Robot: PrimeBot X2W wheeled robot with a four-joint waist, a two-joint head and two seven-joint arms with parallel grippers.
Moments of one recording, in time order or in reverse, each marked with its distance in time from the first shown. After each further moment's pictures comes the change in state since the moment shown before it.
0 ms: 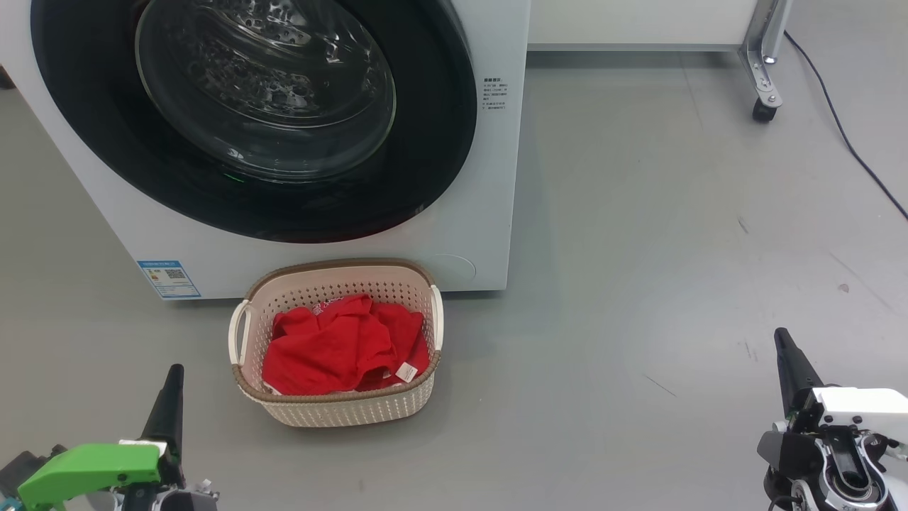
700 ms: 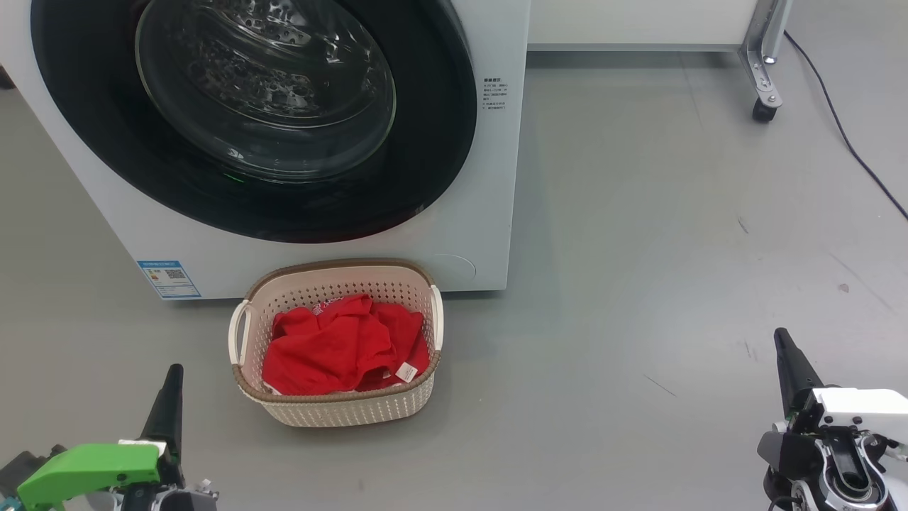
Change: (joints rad) left arm -0.001 0.000 0.002 0.001 0.000 0.000 0.000; right arm -0.001 0.000 -0.002 0.005 0.000 0.006 0.002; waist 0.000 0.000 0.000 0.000
